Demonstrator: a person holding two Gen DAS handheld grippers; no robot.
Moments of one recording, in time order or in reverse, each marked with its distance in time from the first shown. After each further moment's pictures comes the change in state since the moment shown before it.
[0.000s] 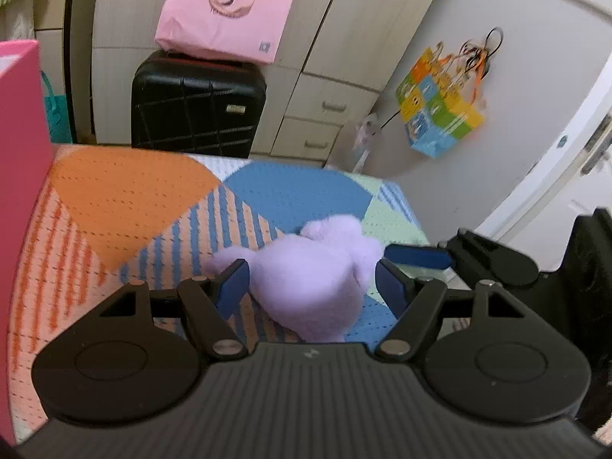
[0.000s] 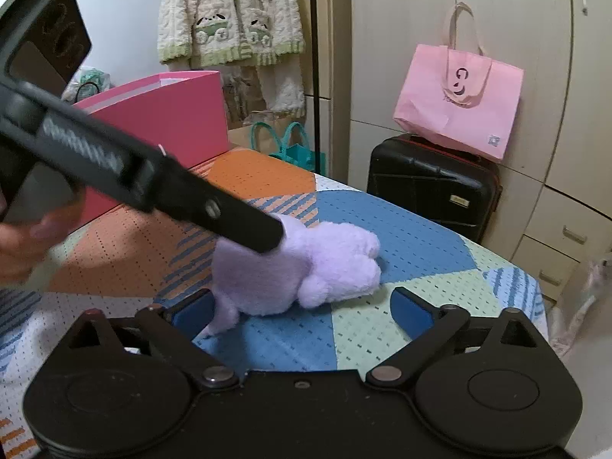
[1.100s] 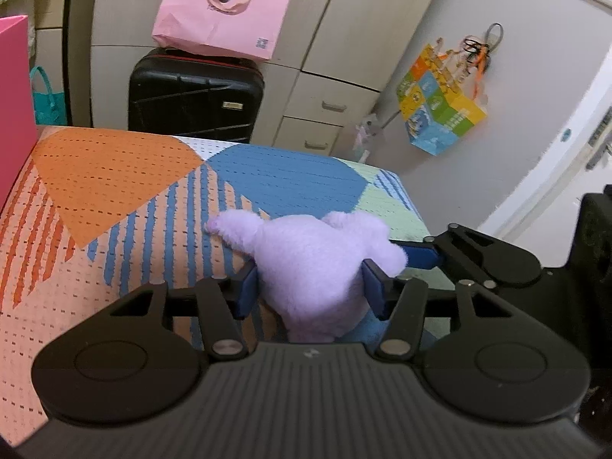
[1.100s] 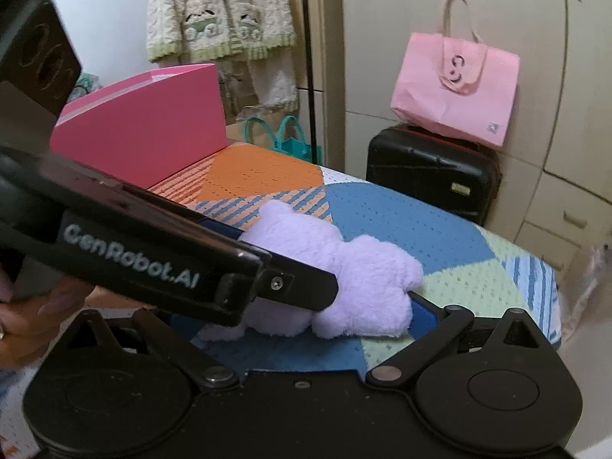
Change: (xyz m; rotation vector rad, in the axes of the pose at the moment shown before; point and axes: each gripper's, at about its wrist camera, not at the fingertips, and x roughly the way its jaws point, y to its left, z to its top) left arm 0.008 -0.010 -0.021 0.004 -0.024 -0.010; right arm 0.011 0.014 0.004 0.059 0.025 -0.029
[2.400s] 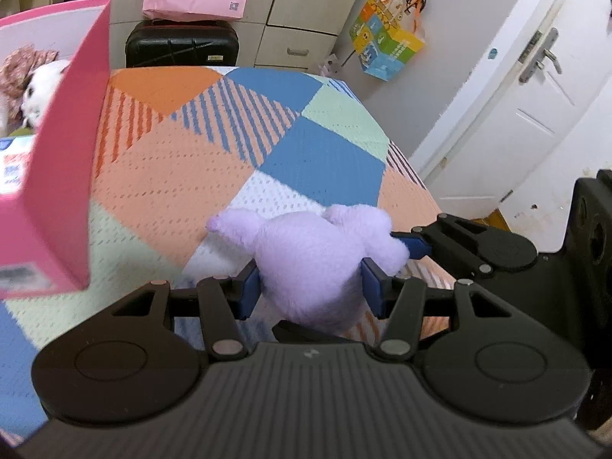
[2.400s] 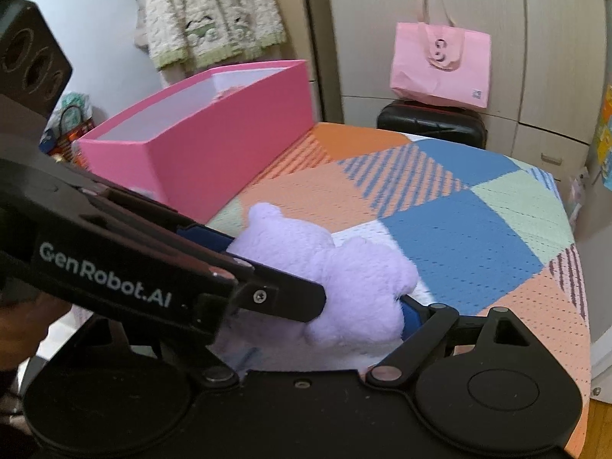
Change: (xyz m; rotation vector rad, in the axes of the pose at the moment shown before) left arm -0.168 0.014 -0.088 0.118 0.170 -0.077; right arm -0.086 0.182 -0.042 0.154 0.023 -0.072
